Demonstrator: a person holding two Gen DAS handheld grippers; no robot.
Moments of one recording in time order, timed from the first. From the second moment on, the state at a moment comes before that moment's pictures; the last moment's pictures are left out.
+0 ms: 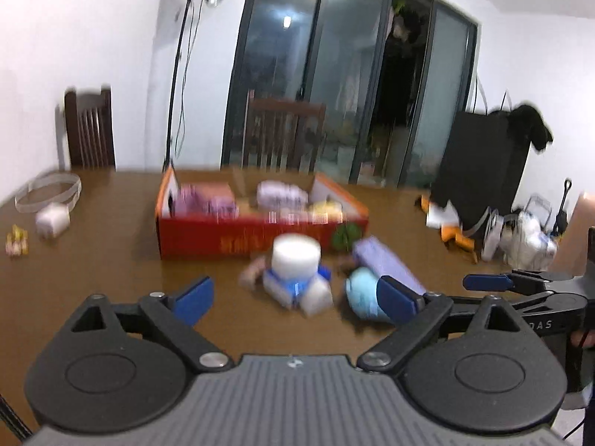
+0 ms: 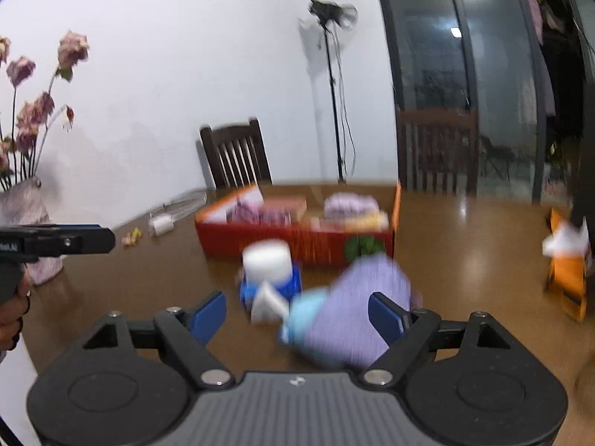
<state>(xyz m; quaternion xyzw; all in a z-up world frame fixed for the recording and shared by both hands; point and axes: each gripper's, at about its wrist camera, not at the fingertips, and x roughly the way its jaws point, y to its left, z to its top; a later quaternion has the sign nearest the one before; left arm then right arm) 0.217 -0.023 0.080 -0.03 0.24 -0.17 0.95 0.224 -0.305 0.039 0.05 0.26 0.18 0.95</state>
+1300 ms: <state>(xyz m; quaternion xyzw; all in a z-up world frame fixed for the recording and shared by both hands) 0.266 -0.049 0.033 -0.01 0.30 -0.15 0.94 0.324 -0.336 -0.030 0.20 0.30 0.12 0.92</state>
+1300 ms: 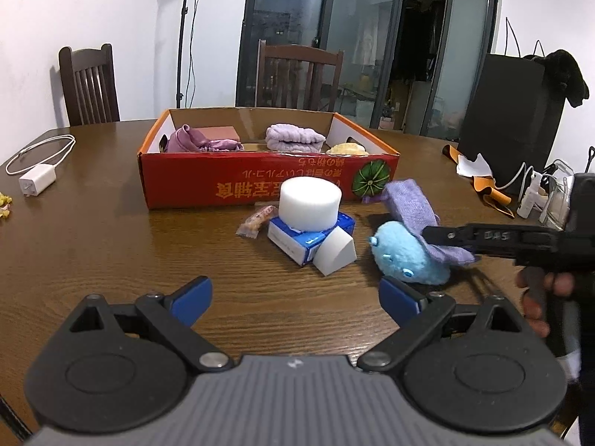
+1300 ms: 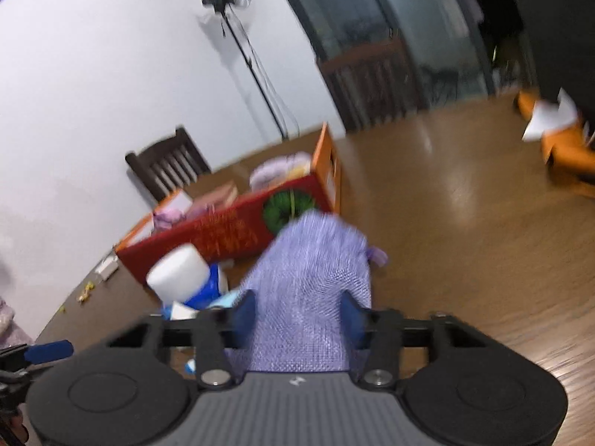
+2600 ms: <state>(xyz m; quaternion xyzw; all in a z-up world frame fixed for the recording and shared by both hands) 0.227 -0.044 0.006 -0.10 0.32 -0.24 0.91 0.208 -0.259 -0.013 0.09 0.33 0.15 0.93</state>
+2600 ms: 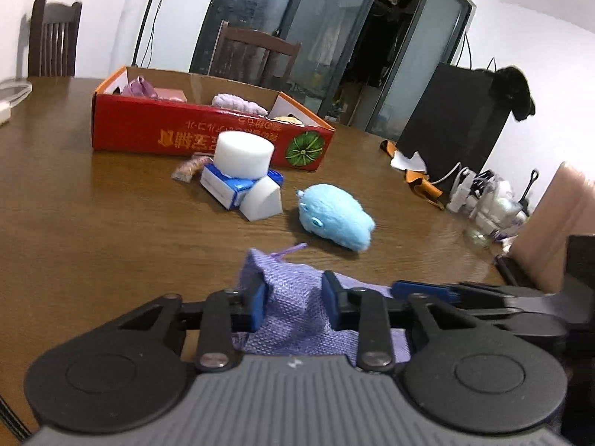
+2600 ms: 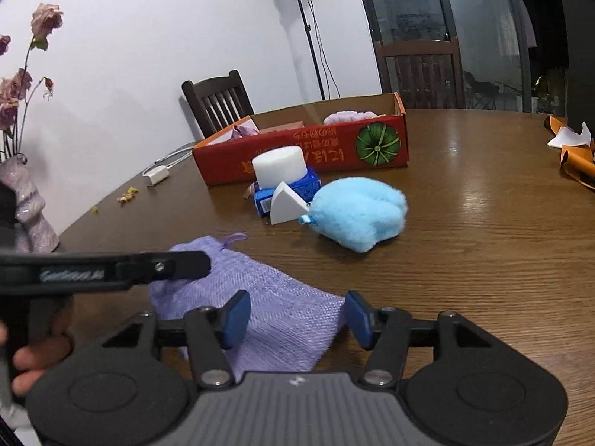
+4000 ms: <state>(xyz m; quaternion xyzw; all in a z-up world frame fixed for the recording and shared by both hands) 0.504 0.013 0.051 -0.05 0.33 -0.11 0.94 0.571 -0.149 0.014 -0.01 0.42 0.27 0.86</state>
